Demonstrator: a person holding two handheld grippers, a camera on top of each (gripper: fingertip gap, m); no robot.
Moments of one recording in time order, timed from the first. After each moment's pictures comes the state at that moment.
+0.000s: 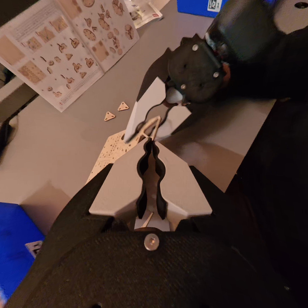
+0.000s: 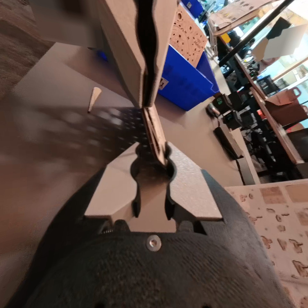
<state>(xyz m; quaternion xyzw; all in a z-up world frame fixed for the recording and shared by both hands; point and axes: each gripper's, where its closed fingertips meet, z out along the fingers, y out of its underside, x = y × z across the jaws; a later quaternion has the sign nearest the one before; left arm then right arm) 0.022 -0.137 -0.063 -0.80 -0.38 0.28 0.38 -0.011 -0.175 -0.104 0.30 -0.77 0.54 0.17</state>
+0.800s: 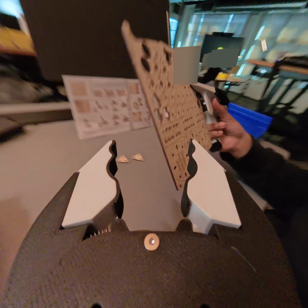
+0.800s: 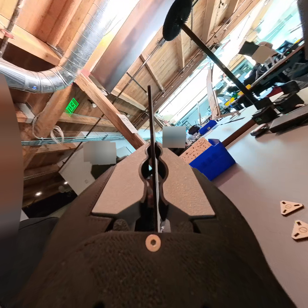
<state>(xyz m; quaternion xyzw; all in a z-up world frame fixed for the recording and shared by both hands) -0.025 -0.164 -0.019 -0.57 -0.47 0.32 0.59 -0.127 -0.073 0.033 -0.16 -0.49 0.74 -0.43</state>
